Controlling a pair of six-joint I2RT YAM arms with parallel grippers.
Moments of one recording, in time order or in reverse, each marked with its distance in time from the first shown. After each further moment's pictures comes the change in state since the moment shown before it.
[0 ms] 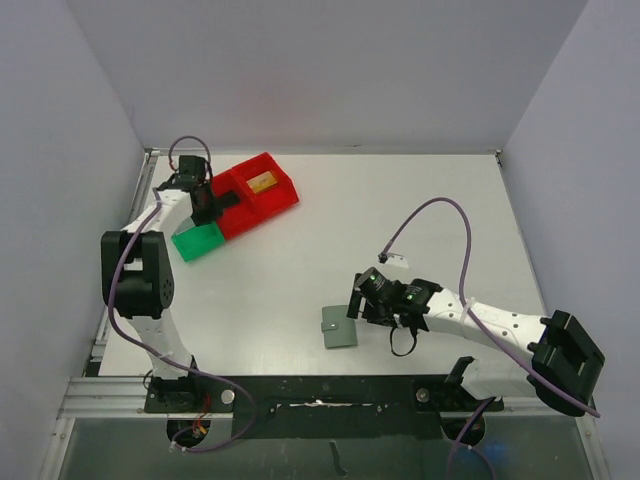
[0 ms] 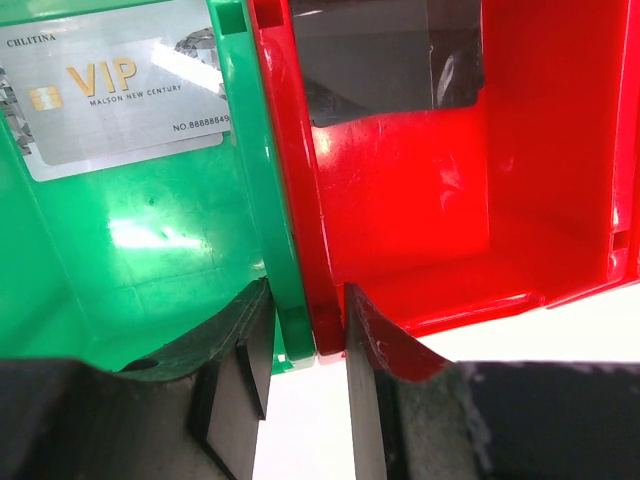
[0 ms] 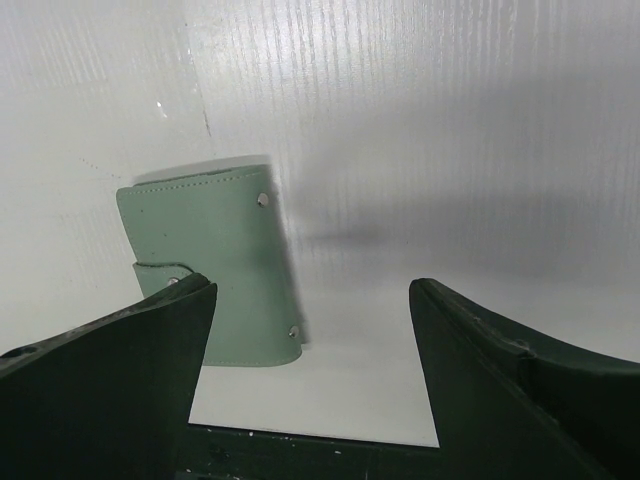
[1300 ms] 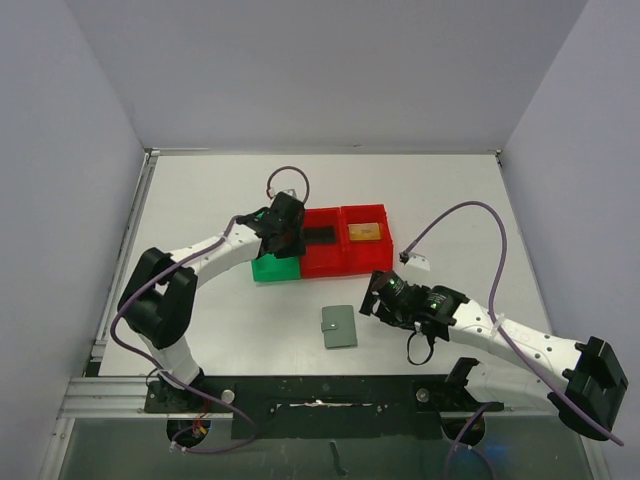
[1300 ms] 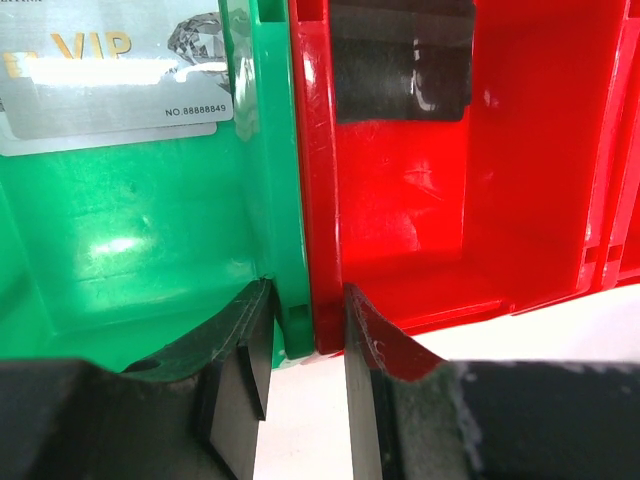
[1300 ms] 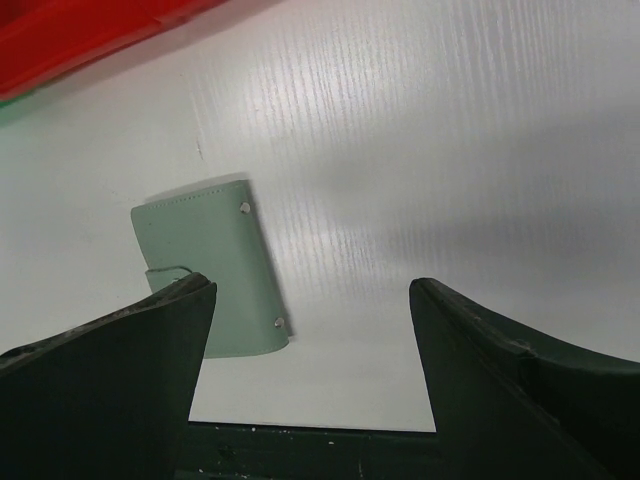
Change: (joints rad) left arm -0.598 -0.157 -0.221 0.093 0.004 -0.209; right arm -0.014 -0.183 -0.029 -0.083 0.081 0.060
